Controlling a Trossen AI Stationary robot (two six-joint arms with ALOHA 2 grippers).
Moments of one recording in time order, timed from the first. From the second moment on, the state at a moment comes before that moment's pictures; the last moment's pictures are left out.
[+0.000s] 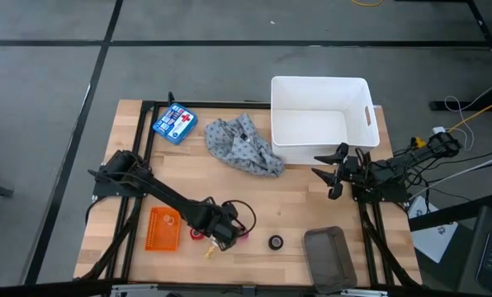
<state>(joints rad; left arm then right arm) -0.48 1.87 1.34 -0.76 -0.18 -1.01 0.46 0.31 0.09 0.26 0.72 0.06</state>
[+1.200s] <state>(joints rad) -0.48 1.95 1.34 -0.76 -0.13 -1.04 0.46 0.31 0.09 0.25 0.71 0.07</state>
